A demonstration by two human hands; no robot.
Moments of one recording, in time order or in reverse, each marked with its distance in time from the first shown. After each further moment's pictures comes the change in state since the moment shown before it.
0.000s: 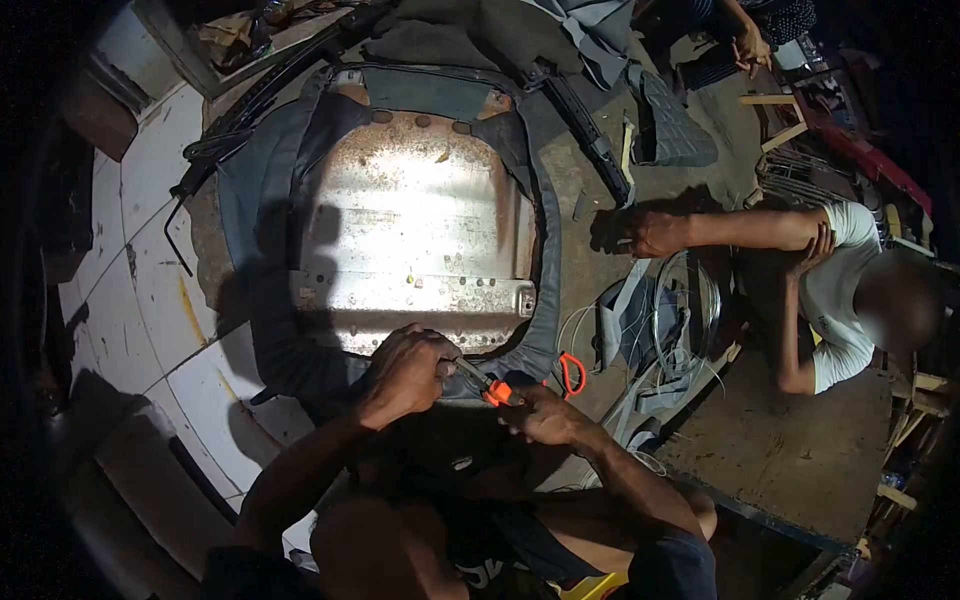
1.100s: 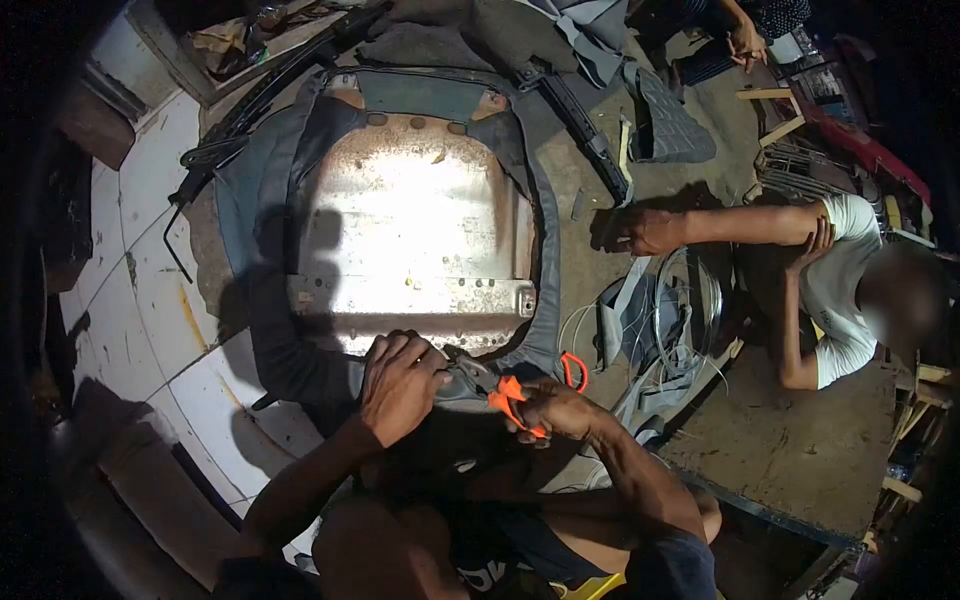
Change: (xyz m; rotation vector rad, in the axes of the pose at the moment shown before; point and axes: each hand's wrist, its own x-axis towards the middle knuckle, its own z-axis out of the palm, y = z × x) left_hand -0.025 0.023 -0.017 0.177 0.241 0.049; right_hand -0.007 -0.005 -0.021 0.251 -0.152 -0.032
